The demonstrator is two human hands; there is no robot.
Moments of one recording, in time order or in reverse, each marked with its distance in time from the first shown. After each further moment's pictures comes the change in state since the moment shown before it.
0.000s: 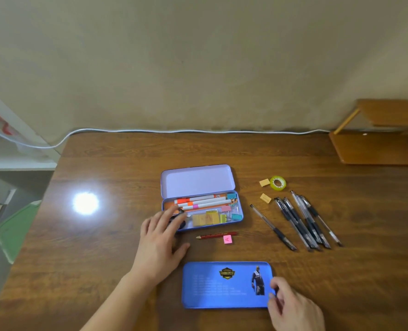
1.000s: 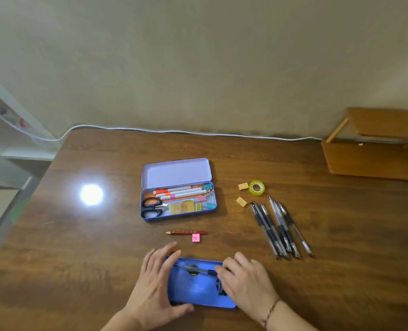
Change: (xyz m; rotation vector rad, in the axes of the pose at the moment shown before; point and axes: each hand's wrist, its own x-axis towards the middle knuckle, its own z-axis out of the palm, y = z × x) left_hand -0.064 0.096 0.049 -0.121 -0.009 0.051; right_hand 0.074 0.033 -0.001 -0.263 0.151 -0.942
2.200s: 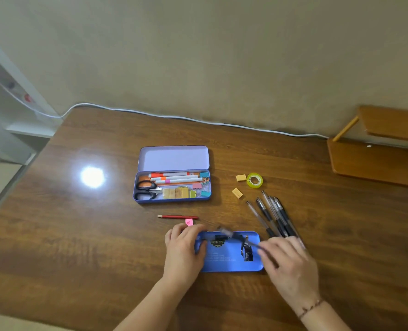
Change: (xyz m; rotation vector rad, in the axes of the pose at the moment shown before) left_hand 0.068 0.071 0.051 -0.110 0.185 -0.418; right_hand -0.049 0.086 -0.018 0.124 0.314 0.301
